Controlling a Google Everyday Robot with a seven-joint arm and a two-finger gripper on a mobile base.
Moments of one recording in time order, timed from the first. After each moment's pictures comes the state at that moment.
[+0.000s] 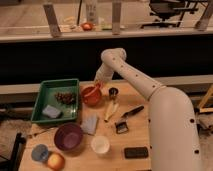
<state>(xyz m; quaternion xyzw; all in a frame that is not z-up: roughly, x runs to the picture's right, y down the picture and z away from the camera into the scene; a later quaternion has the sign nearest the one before) -0.037 -0.033 0.892 -0.14 -0.28 -0.47 0.82</state>
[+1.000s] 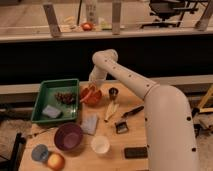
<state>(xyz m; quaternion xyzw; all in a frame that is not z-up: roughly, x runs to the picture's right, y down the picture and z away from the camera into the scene) -0.069 -0.014 0.884 -0.15 -0.30 -0.51 0.79</state>
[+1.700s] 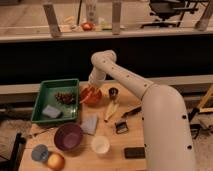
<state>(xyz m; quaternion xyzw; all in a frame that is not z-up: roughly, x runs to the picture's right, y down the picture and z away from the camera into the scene) -0.068 -0.008 0.891 -0.17 -0.29 -0.50 0.80</state>
